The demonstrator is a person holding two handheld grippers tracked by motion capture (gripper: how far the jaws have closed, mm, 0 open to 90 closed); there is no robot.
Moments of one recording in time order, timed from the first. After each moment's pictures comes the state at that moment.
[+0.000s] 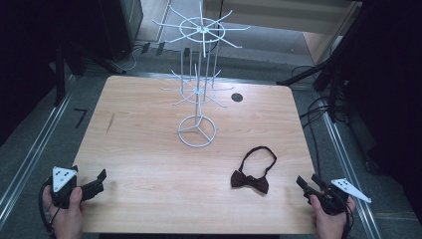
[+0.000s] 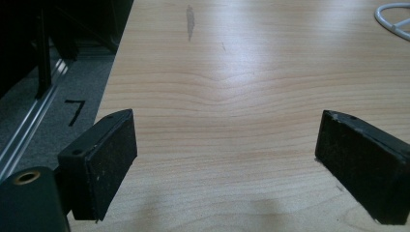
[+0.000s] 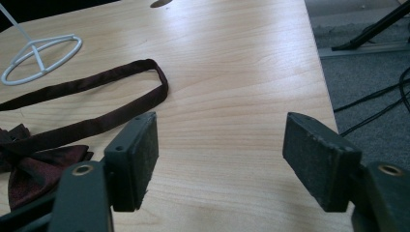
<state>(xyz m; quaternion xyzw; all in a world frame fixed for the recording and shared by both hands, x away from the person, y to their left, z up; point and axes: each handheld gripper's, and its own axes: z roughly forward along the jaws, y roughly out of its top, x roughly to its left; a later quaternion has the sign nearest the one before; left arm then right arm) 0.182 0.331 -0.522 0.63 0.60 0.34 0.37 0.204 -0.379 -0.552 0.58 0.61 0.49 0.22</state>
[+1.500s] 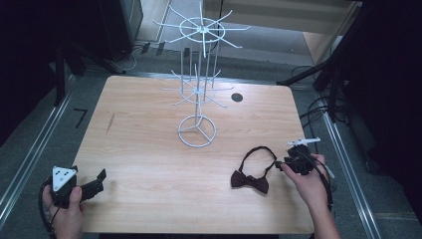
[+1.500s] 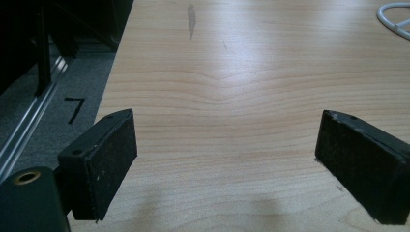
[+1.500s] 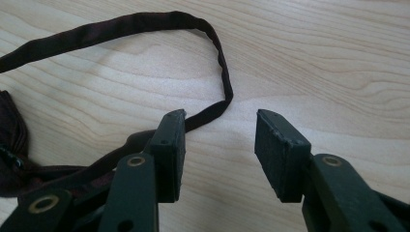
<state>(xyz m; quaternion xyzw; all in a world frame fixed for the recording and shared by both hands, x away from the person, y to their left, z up) 0.182 0.332 -0.522 0.63 0.60 0.33 0.37 0.306 -0.293 -0.495 0.55 0.79 0.23 0.12</state>
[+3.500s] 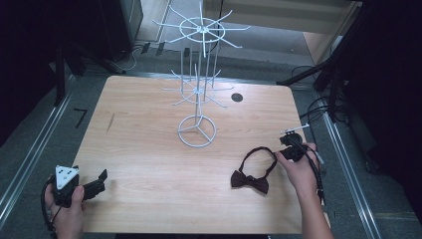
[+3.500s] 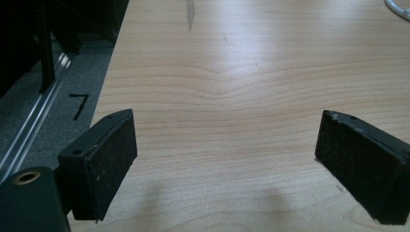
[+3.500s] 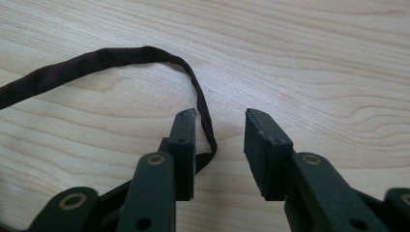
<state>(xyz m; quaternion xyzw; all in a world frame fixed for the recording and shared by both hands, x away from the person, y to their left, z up) 0.185 0.329 -0.523 0.64 0.60 0.33 0.35 0.345 -0.279 -0.496 0.58 0.79 0.17 0.11</state>
